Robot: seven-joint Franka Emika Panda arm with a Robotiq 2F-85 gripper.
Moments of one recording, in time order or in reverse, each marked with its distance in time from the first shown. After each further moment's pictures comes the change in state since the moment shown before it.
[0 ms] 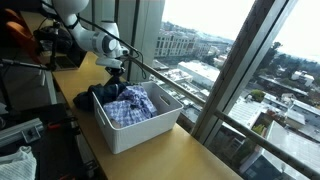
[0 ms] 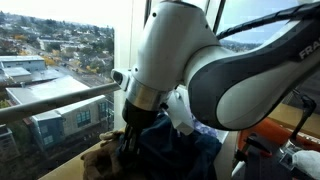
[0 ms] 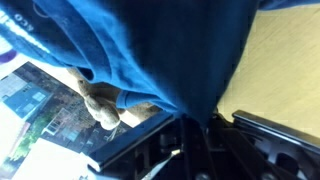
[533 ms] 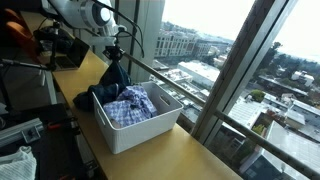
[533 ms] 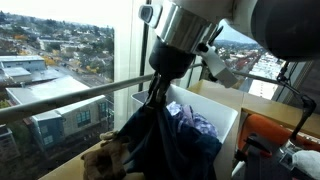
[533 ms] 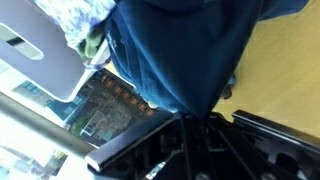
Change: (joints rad) arm 0.051 -0.331 -0.063 -0.180 -0.068 -0.133 0.153
